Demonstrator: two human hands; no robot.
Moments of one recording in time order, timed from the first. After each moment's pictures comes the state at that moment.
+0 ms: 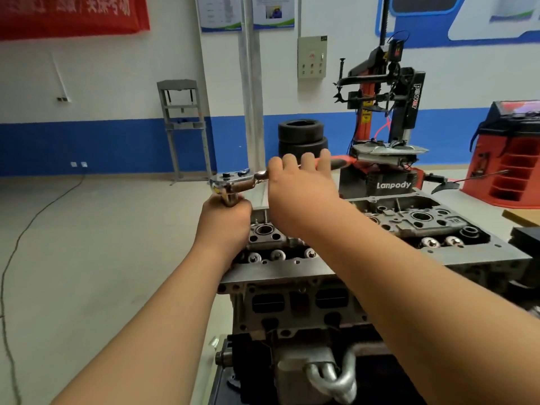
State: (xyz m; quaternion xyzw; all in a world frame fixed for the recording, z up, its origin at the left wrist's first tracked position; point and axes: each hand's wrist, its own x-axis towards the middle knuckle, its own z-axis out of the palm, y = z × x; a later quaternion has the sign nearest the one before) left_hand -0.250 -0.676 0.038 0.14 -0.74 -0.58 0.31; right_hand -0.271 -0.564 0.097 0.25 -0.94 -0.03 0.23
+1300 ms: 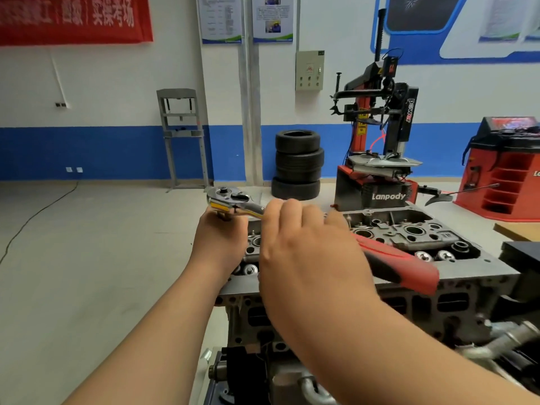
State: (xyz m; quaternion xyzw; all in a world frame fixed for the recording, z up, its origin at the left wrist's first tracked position) left_hand -0.242 -0.676 0.036 0.08 -0.77 -0.52 0.35; right_hand -0.173 -0.531 0.088 0.34 -0.89 -0.09 0.28
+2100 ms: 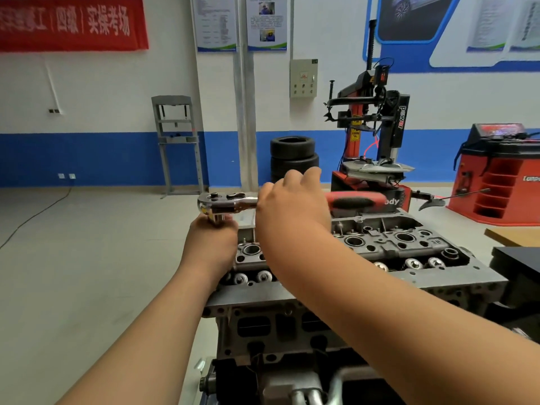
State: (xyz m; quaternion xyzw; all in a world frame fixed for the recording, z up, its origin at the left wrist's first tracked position) left_hand -0.258 -0.678 0.037 0.15 -0.74 -0.57 0.31; right_hand -0.241 -0.559 0.112 0.22 -0.92 -0.21 0.26
